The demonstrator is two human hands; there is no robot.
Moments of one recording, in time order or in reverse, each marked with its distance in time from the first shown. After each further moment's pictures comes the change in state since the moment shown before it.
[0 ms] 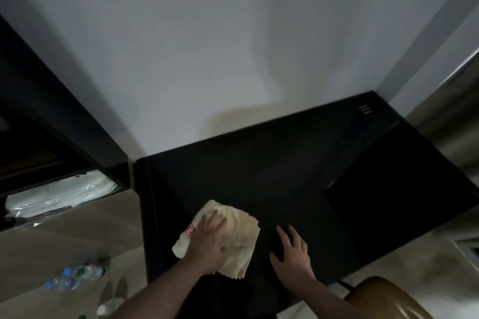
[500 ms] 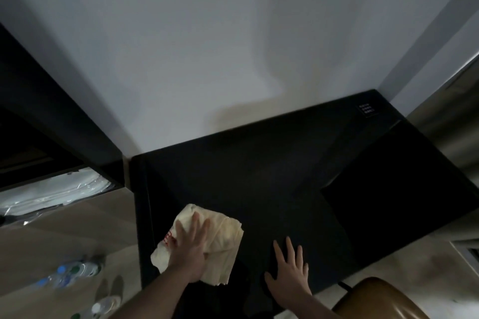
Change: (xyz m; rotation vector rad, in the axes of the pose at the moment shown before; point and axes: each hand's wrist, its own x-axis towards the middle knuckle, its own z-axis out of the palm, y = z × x) left_hand 0.001 -0.034 0.029 0.112 -0.153 -0.239; right_hand 0.004 0.019 0.032 -0.200 -0.127 0.029
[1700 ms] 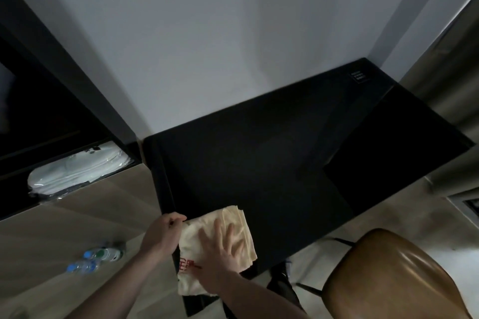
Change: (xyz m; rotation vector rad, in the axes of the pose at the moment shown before) left_hand -0.092 -0.092 -0.015 -0.591 0.302 -0.094; right_hand -0.078 -0.165 0.129 -0.039 -0.099 -0.283
